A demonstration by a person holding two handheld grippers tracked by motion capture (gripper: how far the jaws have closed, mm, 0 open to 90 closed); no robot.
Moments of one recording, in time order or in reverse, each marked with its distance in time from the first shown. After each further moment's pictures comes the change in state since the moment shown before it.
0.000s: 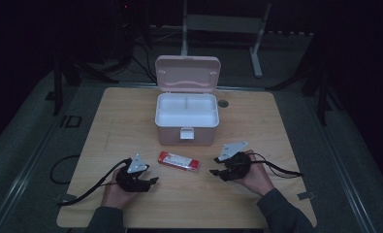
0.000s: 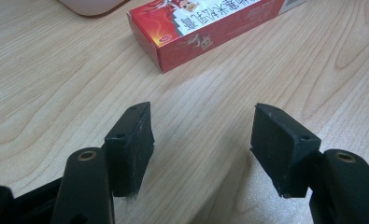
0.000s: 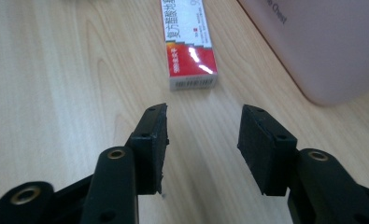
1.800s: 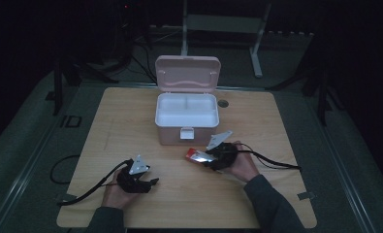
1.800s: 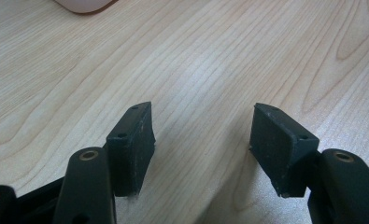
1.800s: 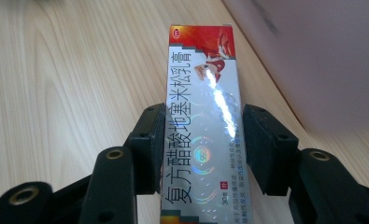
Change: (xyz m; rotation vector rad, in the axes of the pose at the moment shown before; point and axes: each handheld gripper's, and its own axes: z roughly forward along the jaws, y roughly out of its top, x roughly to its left) left arm -0.003 0.000 0.002 0.021 0.006 0.029; right arm -0.030 0.011 0.032 0.038 0.006 0.028
